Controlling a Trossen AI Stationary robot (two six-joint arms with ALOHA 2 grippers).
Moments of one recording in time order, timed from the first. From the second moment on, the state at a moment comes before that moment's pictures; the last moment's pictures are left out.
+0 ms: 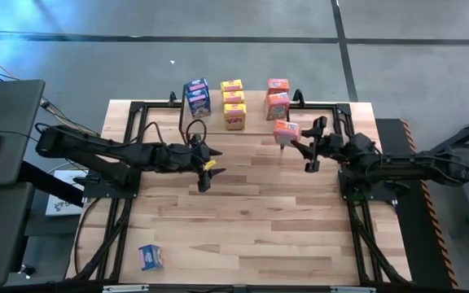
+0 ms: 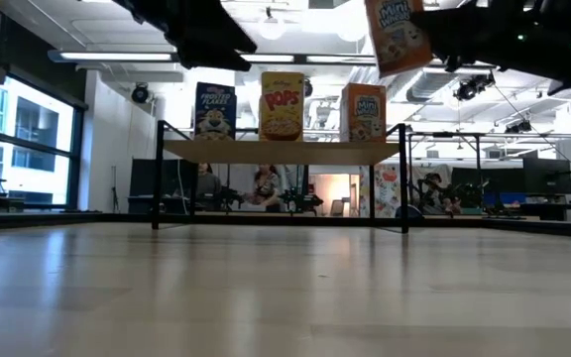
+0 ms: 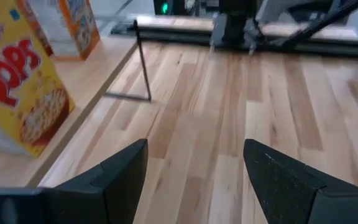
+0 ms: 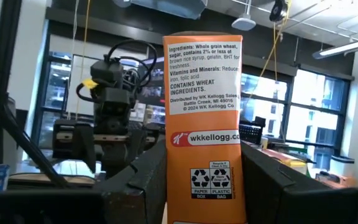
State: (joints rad) left arm -0.09 1.23 0.84 -0.06 -0.32 -0.10; right arm -0.29 0.80 0.16 1.02 -0.13 -0.14
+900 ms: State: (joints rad) left arm 0.05 1.22 0.84 -0.10 -0.34 -0.05; right arm -0.62 1.09 0.30 1.02 -0.59 -0.09
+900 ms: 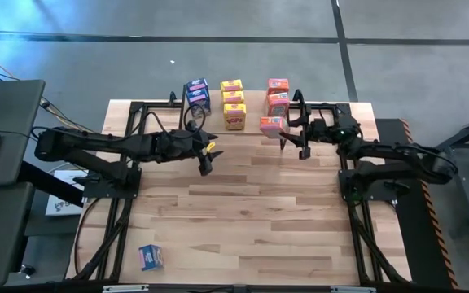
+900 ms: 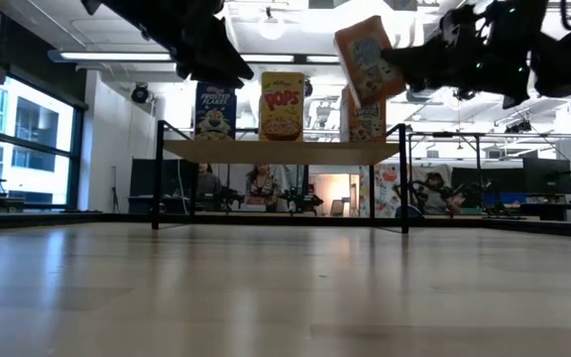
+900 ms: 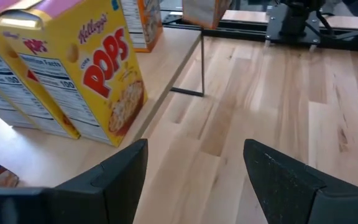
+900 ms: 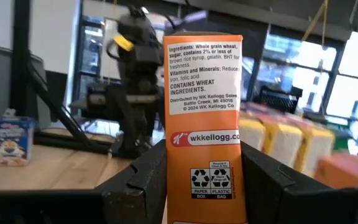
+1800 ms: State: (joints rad) left arm 0.09 1.22 0.84 -0.10 -0.34 -0.05; right arm -0.64 1.27 0.31 1.14 -0.50 -0.16
